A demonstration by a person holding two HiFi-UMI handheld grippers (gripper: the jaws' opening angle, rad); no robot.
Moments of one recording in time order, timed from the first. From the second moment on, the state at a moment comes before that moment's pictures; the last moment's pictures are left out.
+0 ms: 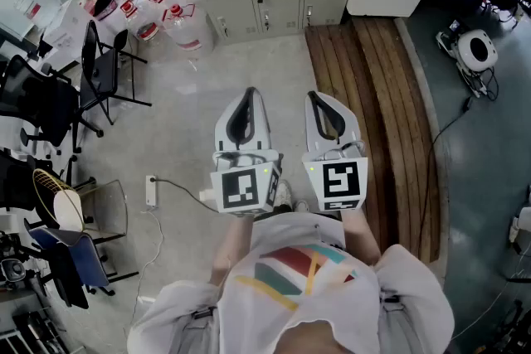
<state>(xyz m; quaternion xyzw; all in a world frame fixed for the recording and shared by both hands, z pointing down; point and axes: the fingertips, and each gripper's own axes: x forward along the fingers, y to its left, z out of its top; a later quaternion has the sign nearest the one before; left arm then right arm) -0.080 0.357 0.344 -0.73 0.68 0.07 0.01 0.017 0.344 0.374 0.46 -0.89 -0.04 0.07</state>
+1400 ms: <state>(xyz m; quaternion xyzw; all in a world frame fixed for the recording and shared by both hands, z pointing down) -0.126 0.335 0.347 -0.73 0.67 0.09 0.00 -0.019 0.331 0.381 0.45 -0.89 -0.02 0.06</state>
